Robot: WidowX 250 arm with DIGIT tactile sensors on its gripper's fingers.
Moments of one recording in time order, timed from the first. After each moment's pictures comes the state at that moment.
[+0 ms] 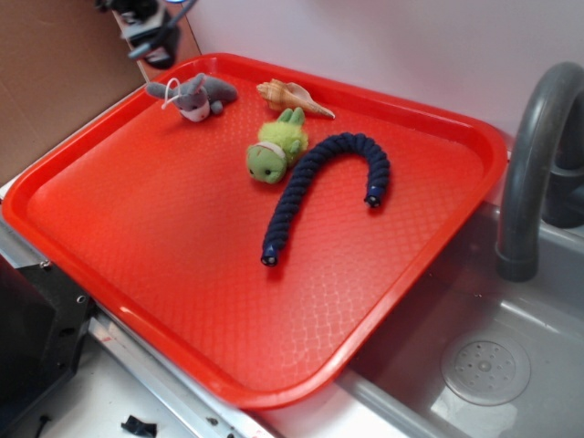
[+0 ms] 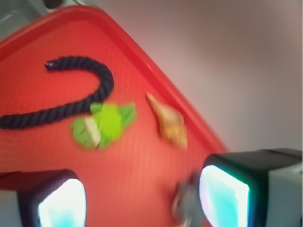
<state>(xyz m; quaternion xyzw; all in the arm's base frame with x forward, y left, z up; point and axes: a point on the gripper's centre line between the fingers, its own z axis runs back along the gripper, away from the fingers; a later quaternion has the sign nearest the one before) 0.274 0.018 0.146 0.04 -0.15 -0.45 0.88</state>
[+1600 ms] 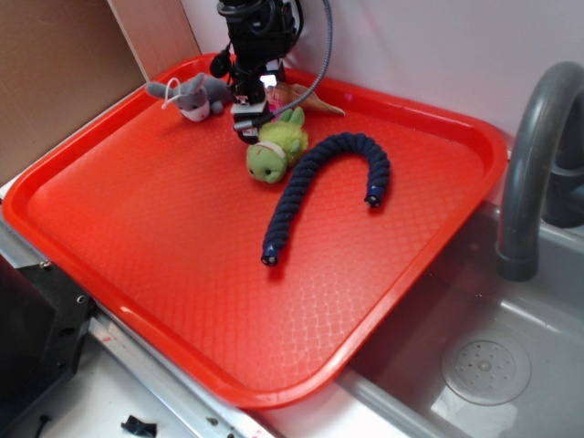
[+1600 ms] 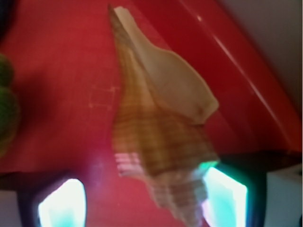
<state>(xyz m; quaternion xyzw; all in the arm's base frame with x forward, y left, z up) 0.330 0.035 0.019 -0.01 0.00 -0.44 0.90</state>
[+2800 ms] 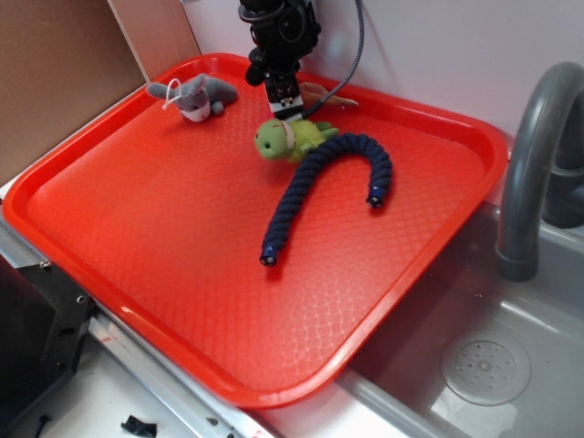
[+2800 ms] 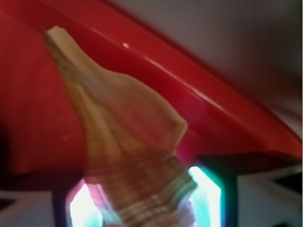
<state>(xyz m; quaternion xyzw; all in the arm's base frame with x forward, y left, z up) 0.341 0.009 0.019 0.04 -0.02 -0.27 0.96</state>
